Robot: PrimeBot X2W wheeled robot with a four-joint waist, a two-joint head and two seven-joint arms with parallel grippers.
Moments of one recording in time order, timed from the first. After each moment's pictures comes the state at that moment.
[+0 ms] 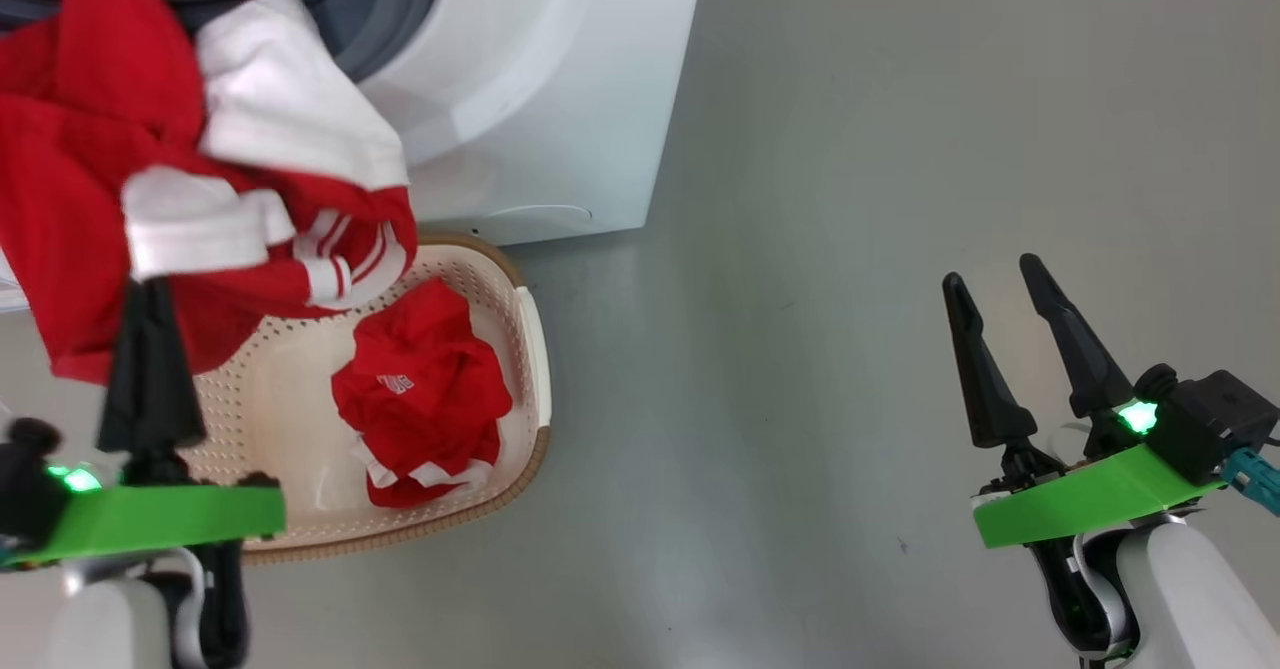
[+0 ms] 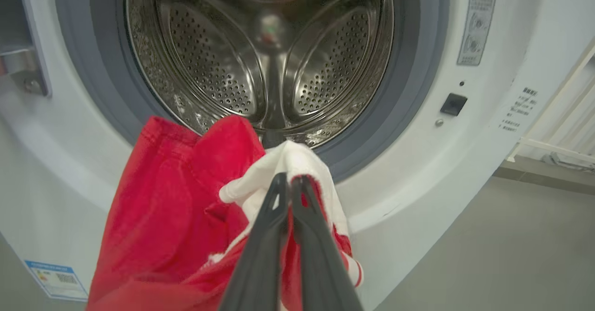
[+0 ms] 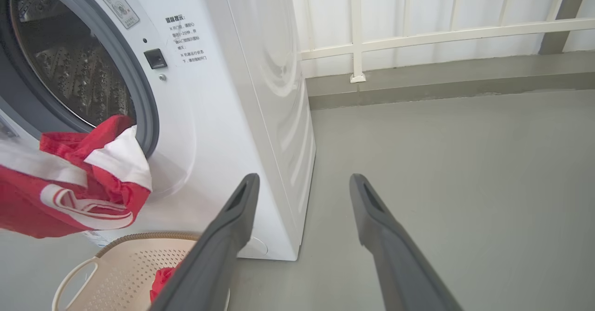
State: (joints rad) left arm -0.32 0.03 0.20 0.13 -0.30 -0.11 -0.26; right arm -0.21 -0.14 0.10 0.13 0.43 0.12 -0.26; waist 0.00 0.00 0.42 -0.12
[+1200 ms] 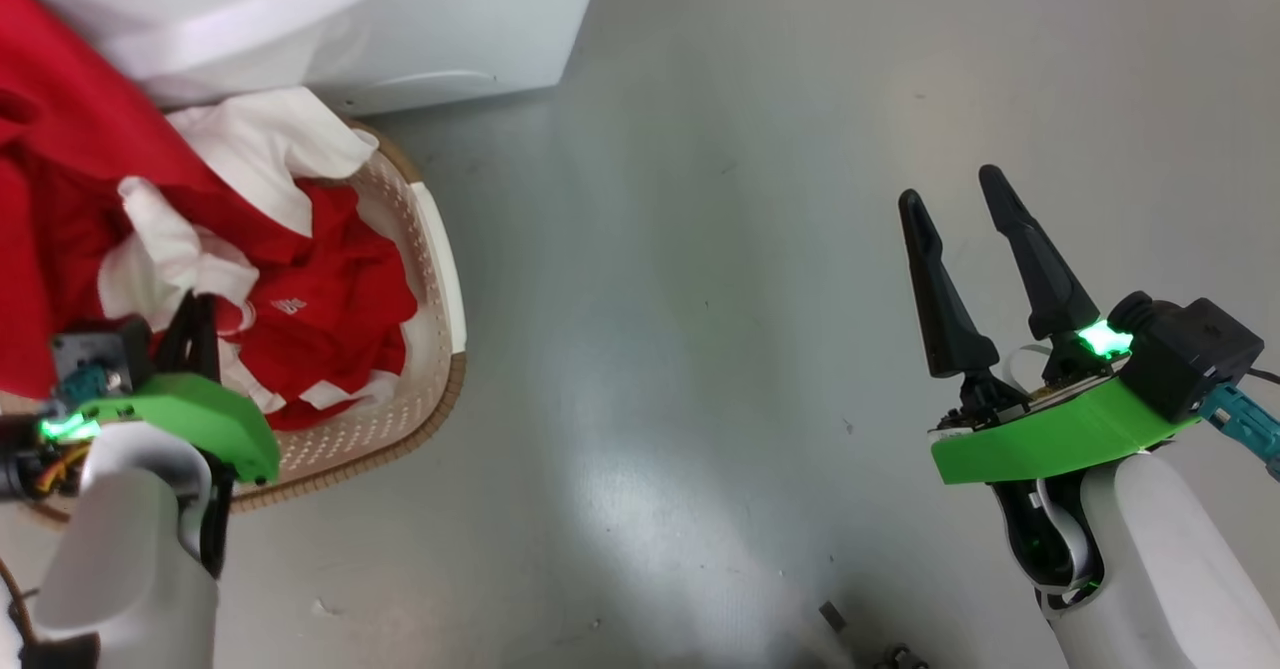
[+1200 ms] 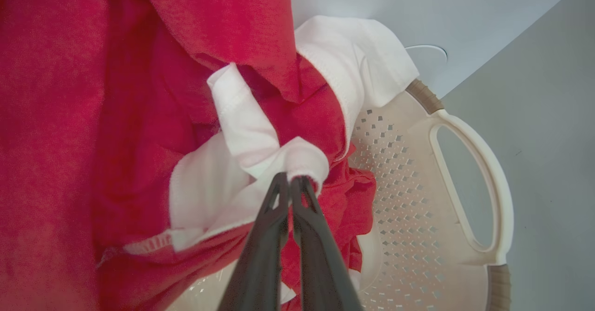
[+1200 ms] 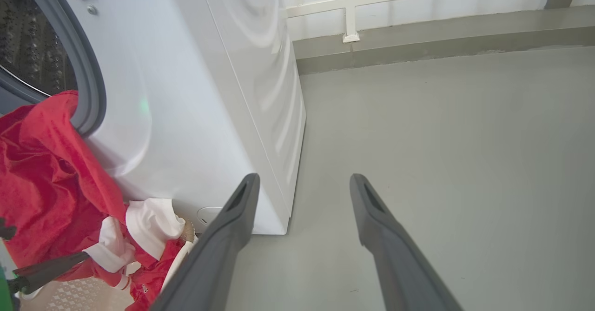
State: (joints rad) left arm -0.72 0.14 0.13 1.00 -0.06 -0.12 -0.26; right arm -0.34 -0.09 0.15 0.11 0.43 0.12 -0.26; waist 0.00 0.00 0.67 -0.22
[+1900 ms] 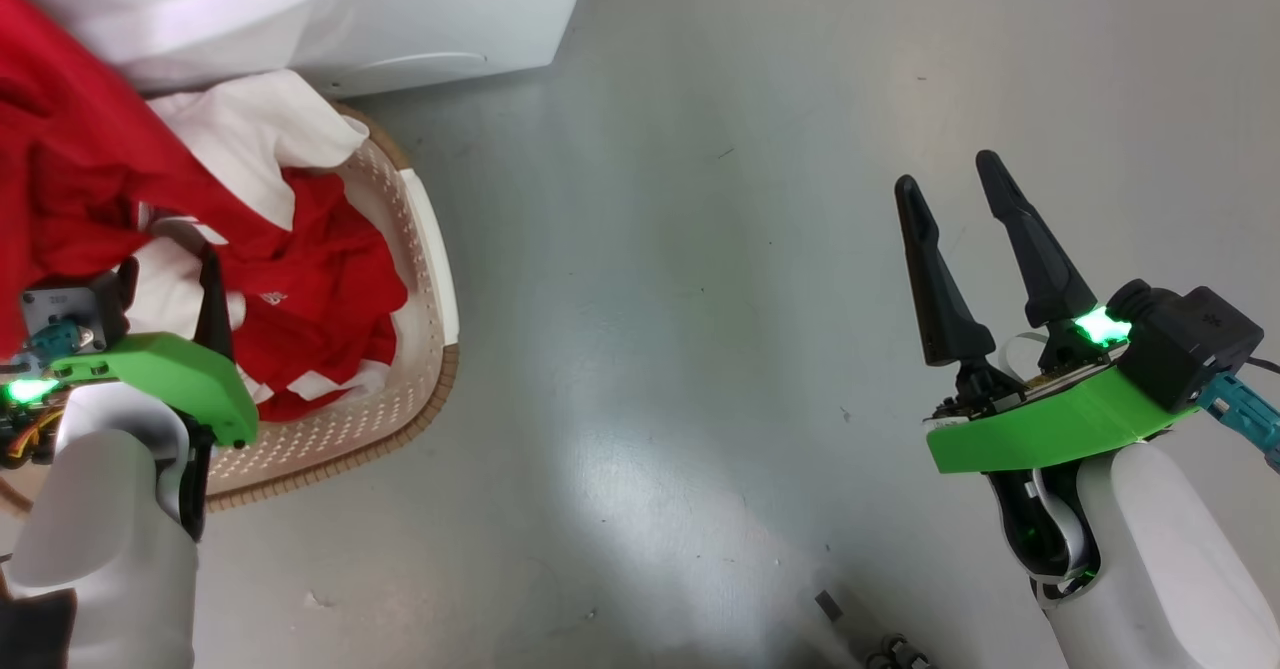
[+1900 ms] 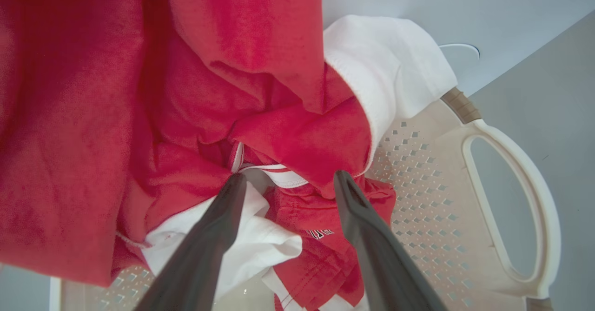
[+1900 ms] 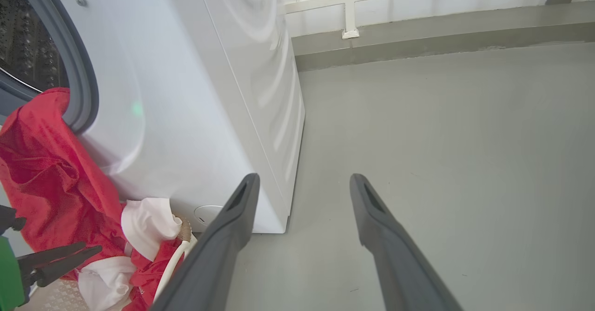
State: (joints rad) left arm -0.82 0.17 0.12 1.11 -0.06 -0.10 -0.26; right arm -0.36 -0.08 0.15 0.11 0.43 0.12 -0.26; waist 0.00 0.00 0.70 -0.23
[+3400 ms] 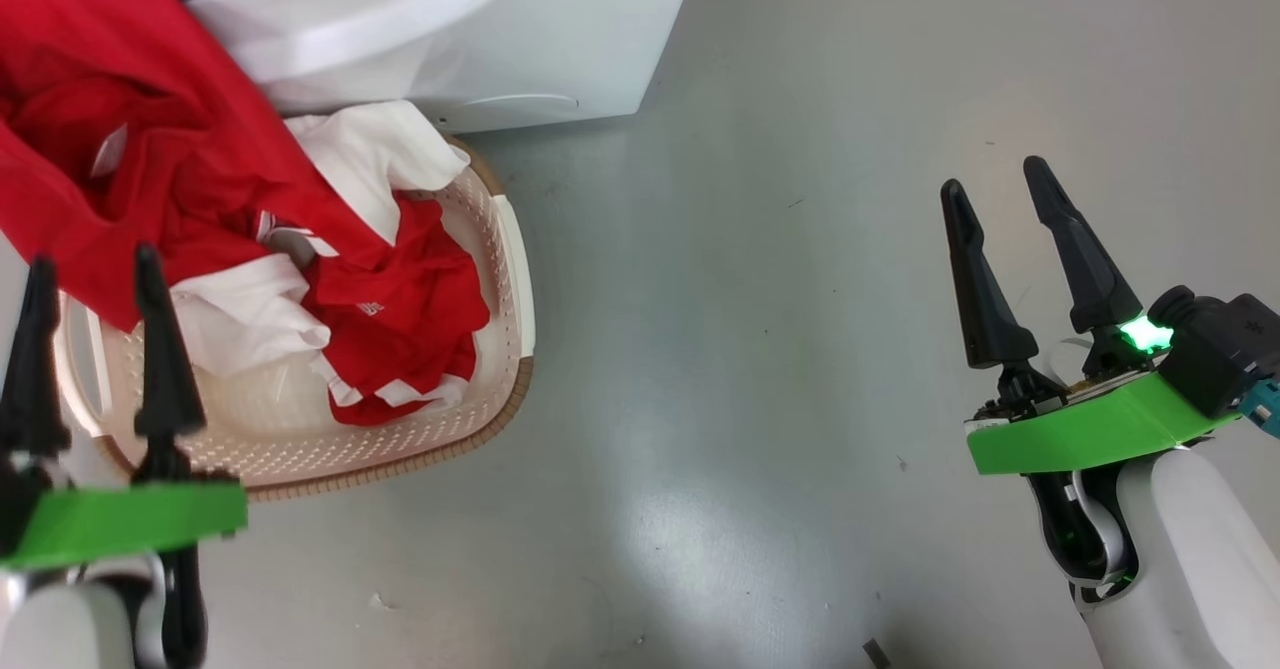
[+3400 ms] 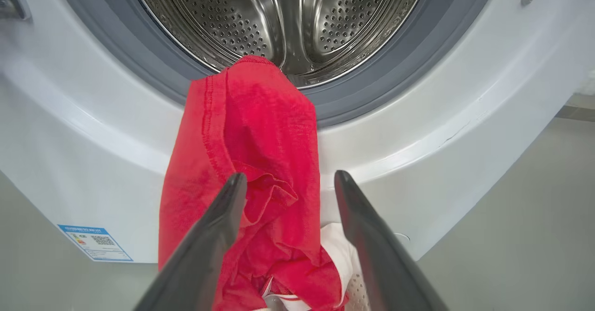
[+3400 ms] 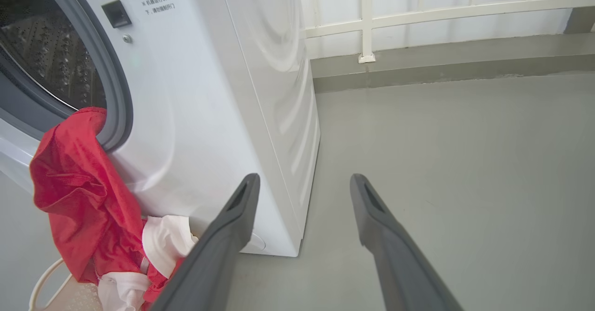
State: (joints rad) left arm -0.35 0.04 0.26 0.16 -0.15 -0.12 -0.26; right arm -0.33 -0.13 0.11 0.10 0.43 0.12 -0.26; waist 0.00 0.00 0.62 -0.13
